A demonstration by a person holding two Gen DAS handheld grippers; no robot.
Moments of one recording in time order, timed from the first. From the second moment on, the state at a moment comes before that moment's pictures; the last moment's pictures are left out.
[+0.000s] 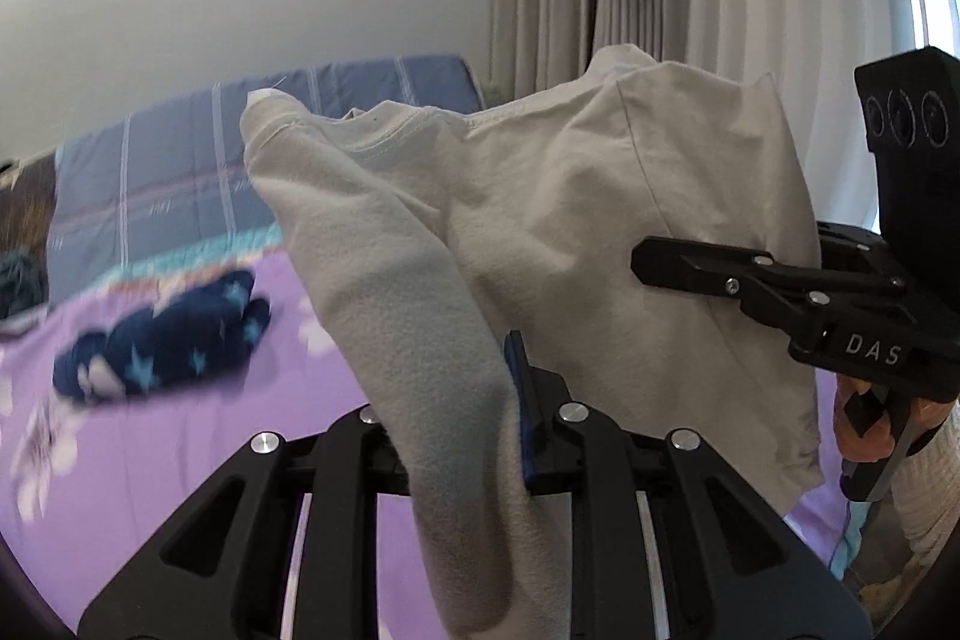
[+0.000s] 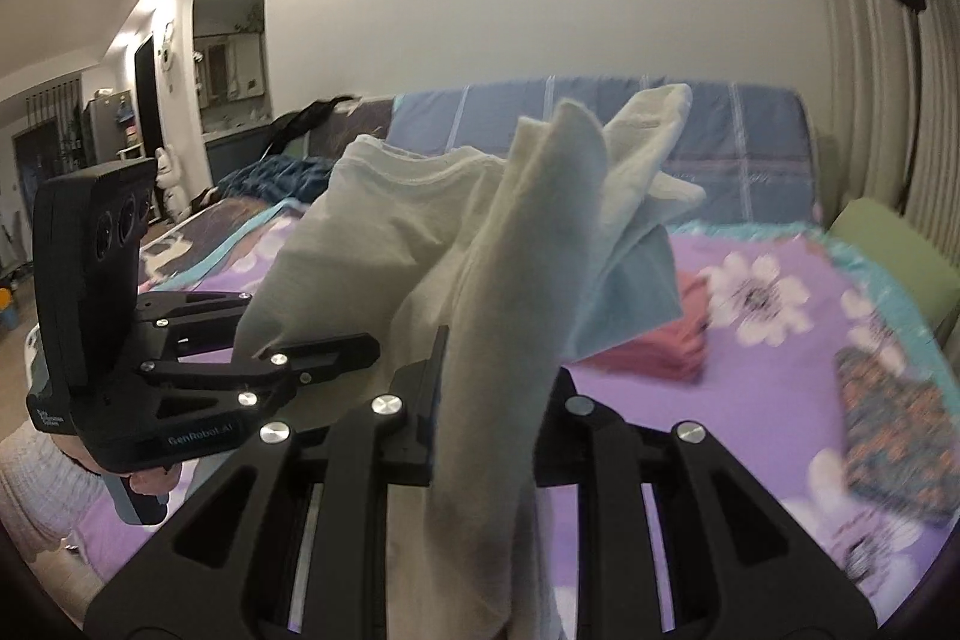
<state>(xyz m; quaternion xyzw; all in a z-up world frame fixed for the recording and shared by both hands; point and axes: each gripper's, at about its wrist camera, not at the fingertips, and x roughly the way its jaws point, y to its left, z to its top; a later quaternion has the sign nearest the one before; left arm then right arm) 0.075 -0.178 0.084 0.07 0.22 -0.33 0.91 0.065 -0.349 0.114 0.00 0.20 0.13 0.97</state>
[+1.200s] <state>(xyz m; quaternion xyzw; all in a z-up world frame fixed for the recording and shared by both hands) 0.409 -0.330 0.021 0.14 0.28 -0.18 0.93 0.446 -0.490 0.056 0.08 0.29 -0.01 0.95</state>
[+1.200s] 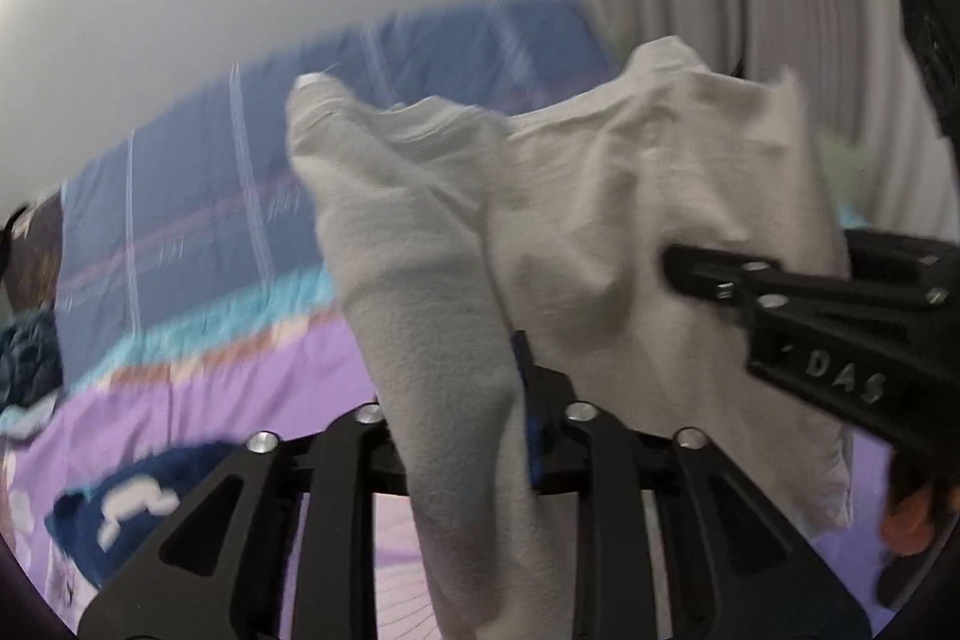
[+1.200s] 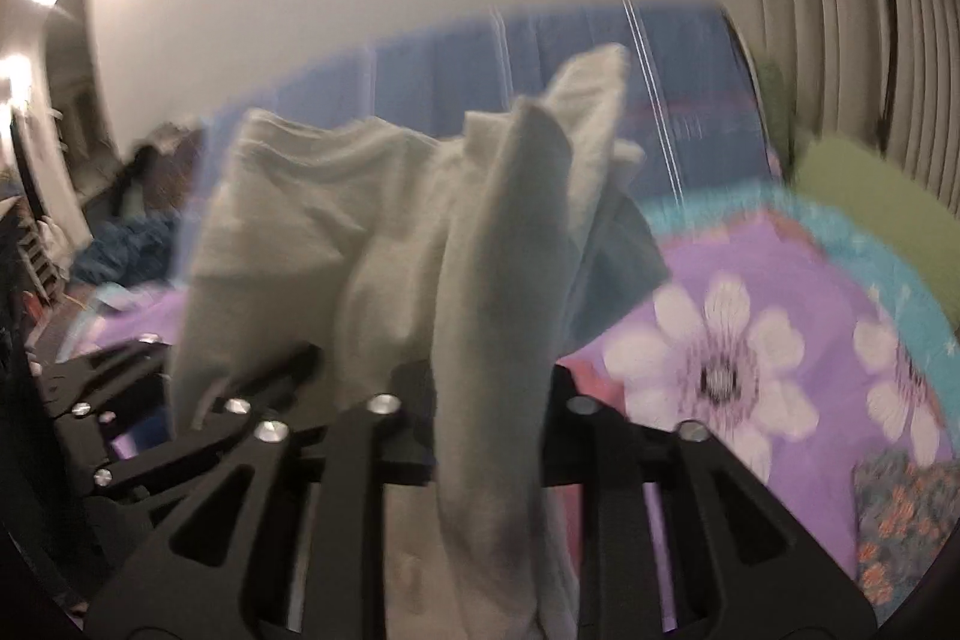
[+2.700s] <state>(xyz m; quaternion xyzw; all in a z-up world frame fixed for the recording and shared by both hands) 0.055 -0.205 0.056 0.11 0.13 -0.18 0.97 0.069 -0.395 0.065 -0.01 0.18 -0.14 0.97</state>
